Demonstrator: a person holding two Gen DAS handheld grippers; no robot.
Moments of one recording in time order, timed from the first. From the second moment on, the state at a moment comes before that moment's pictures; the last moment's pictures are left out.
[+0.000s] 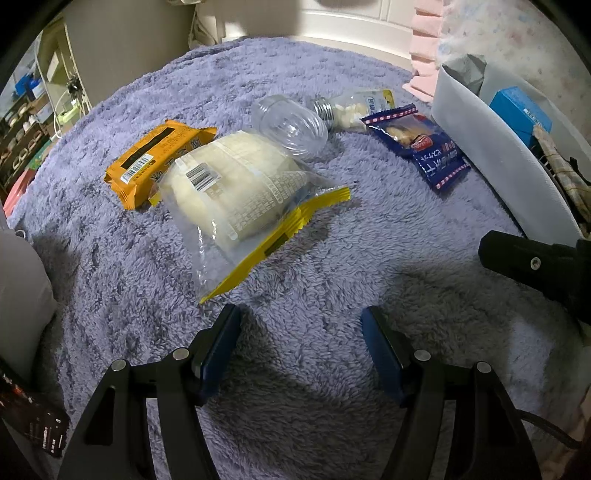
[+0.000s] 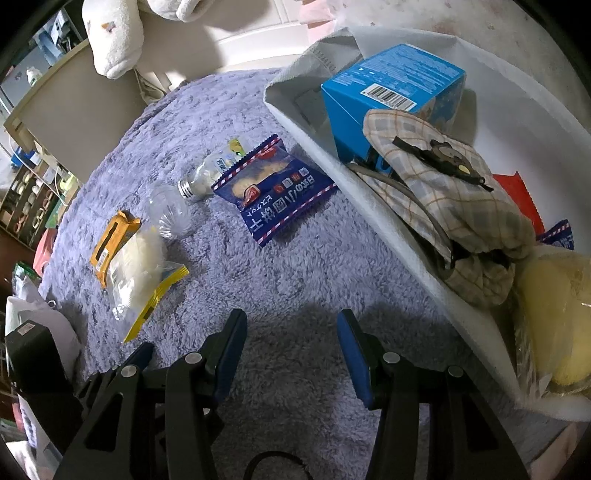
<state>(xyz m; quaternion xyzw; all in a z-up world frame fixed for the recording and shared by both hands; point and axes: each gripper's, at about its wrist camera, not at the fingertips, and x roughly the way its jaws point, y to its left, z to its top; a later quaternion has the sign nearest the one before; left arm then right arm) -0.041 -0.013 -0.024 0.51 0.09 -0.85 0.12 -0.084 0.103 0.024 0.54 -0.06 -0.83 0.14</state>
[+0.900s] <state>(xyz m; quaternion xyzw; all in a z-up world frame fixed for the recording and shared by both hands) -0.044 -0.065 0.011 0.36 0.20 -0.90 0.11 -0.121 0.033 0.042 0.37 0.07 -0.91 0.17</state>
